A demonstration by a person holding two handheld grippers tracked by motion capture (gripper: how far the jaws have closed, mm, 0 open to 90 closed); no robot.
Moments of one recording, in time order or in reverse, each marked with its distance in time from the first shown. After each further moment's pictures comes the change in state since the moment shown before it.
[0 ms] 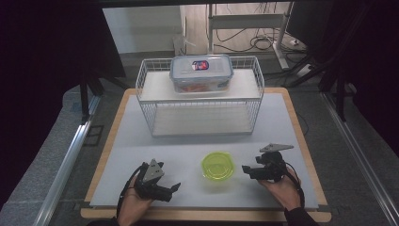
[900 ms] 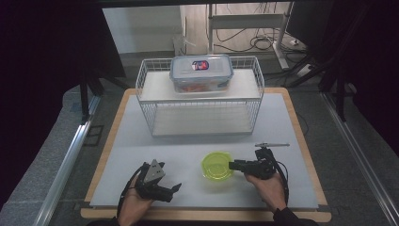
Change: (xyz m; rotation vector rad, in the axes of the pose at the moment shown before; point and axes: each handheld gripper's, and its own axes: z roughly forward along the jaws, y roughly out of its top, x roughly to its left) left arm -0.002 0.001 0.001 -0.004 -0.002 0.011; right arm 0.015 0.010 0.018 -0.050 0.346 0.321
